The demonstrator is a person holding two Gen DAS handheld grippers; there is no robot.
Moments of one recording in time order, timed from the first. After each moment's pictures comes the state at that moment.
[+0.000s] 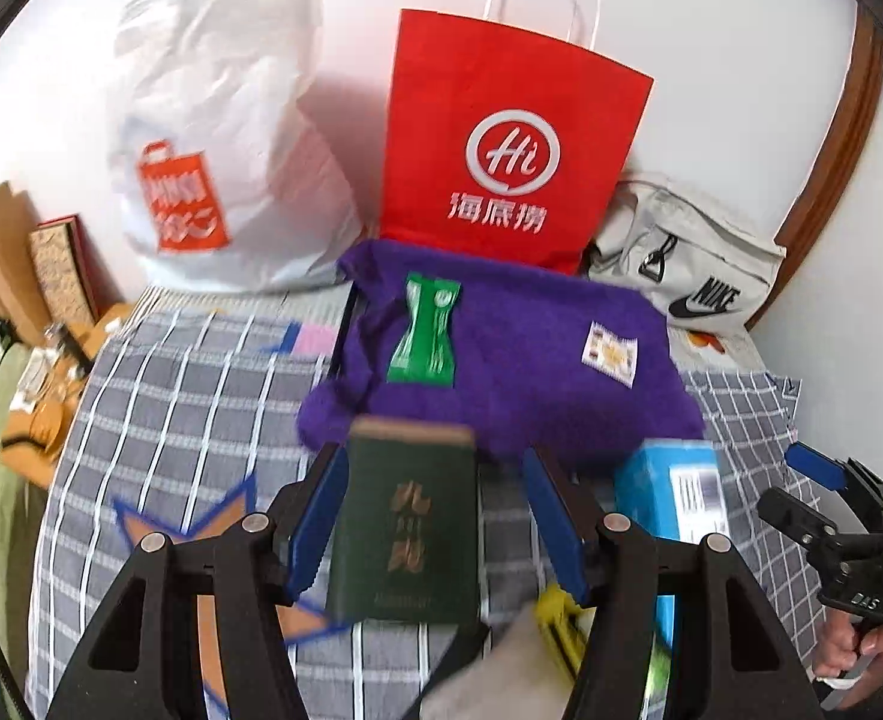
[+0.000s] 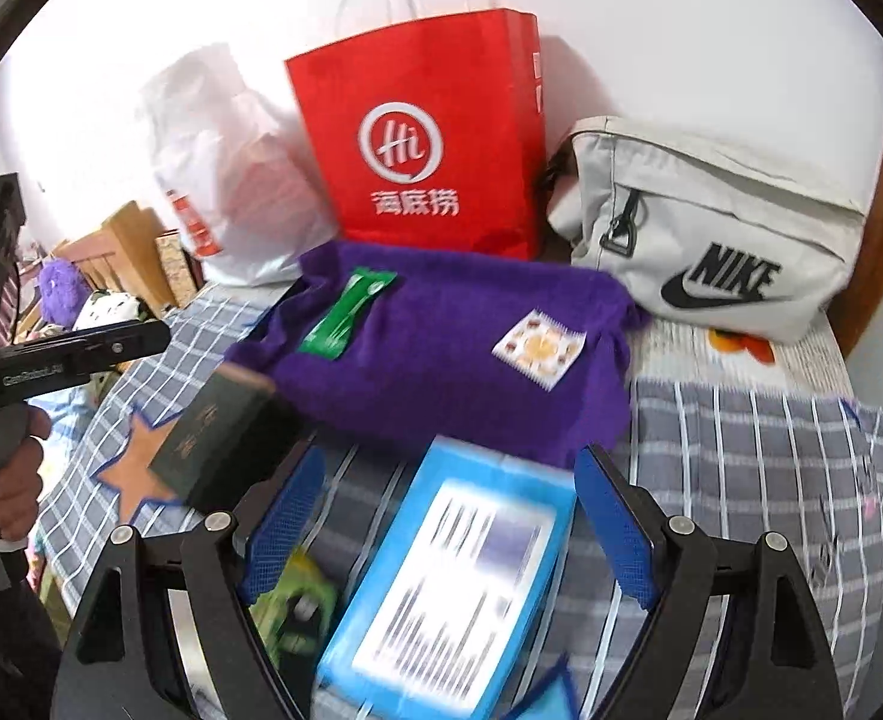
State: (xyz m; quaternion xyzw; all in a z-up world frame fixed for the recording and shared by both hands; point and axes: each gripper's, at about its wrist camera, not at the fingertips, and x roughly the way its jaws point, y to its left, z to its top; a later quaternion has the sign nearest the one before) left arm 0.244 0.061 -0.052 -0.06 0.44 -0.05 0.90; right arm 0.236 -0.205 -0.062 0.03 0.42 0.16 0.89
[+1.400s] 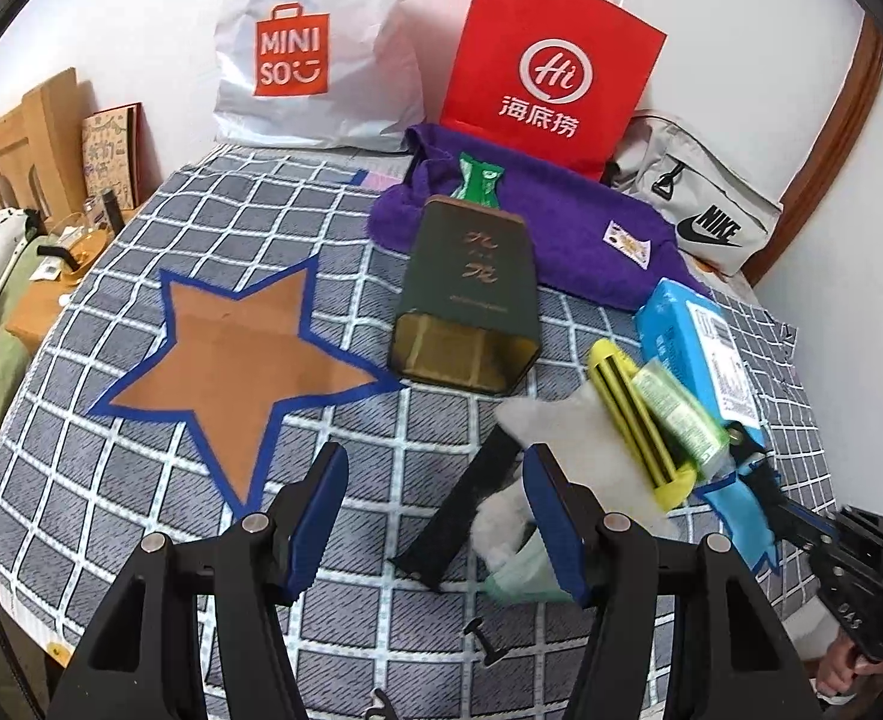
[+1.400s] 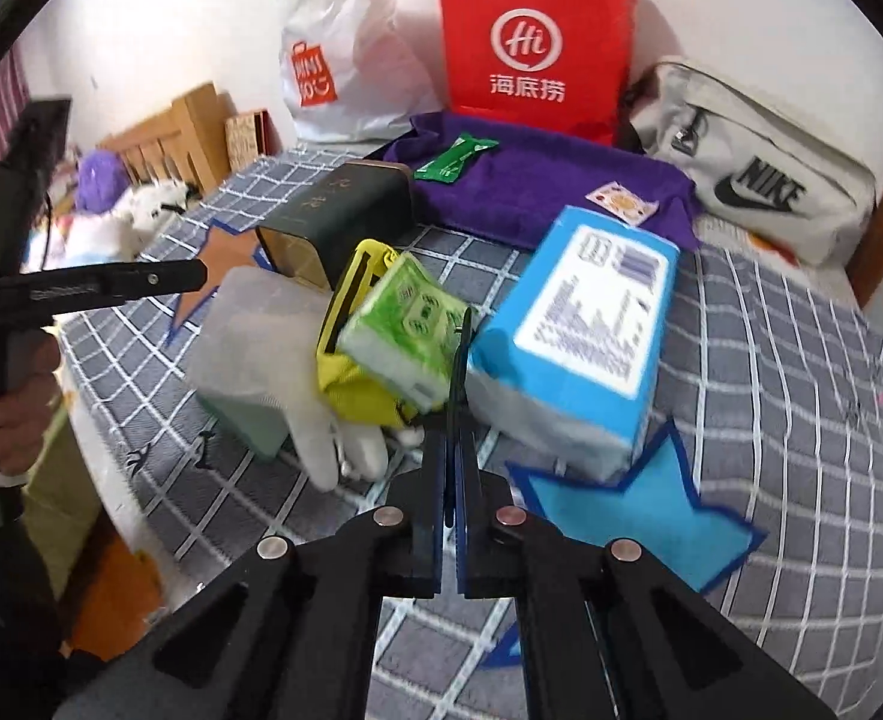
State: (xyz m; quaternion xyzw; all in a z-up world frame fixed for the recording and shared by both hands) left arm 0.121 0.095 -0.117 -0.10 0.46 -0.03 0.88; right arm 0.091 -0.175 -0.109 -0.04 0.46 0.20 0.86
